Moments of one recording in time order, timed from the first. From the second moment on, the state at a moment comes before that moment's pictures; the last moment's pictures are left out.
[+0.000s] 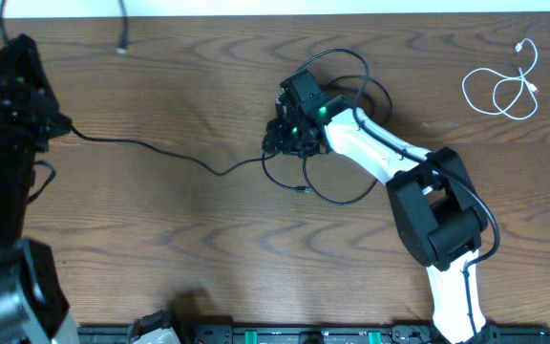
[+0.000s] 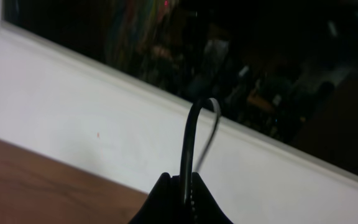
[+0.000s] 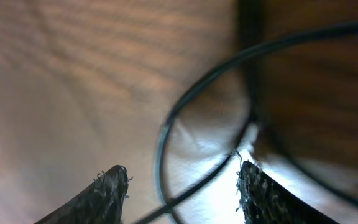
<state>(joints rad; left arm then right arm) 0.37 1.00 1.61 -0.58 0.36 -0.44 0.56 2.19 1.60 -0.55 -0.34 0.59</state>
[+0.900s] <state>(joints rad) 0.37 0.95 1.66 -0.58 0.36 -0.44 0.51 2.23 1.60 -0.48 -0.22 0.50</state>
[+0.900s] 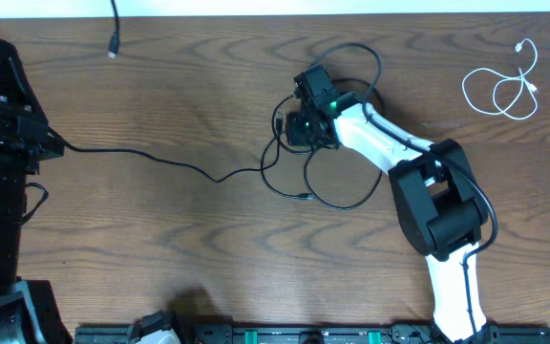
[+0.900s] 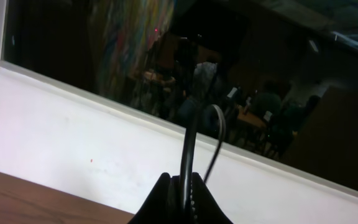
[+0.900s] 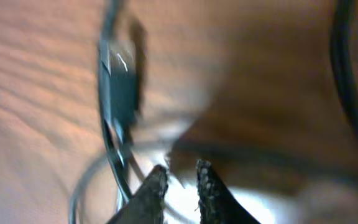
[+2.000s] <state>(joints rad) 0.37 0.95 1.66 -0.64 0.36 -0.44 0.24 2.38 1.74 -0.11 -0.21 0.49</state>
